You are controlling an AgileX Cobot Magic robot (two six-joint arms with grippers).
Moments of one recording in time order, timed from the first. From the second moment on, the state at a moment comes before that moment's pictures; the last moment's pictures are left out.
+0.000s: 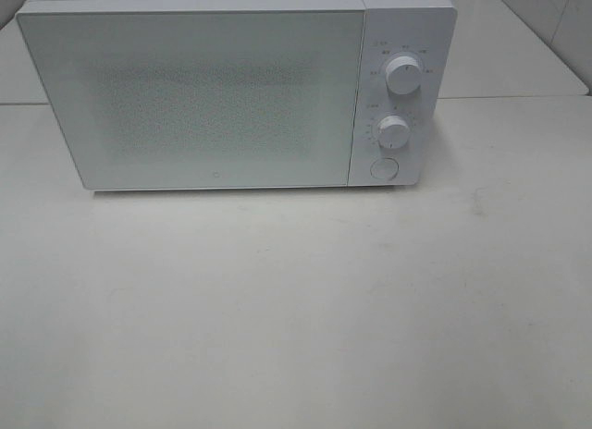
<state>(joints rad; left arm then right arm) -0.01 0.00 -0.52 -0.11 1.07 0.15 0.07 0.31 -0.54 -0.06 0.68 0.05</state>
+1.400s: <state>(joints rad) -0.01 0.00 -0.52 -0.11 1.07 0.15 0.07 1.00 -0.34 -0.06 -0.49 0.08</state>
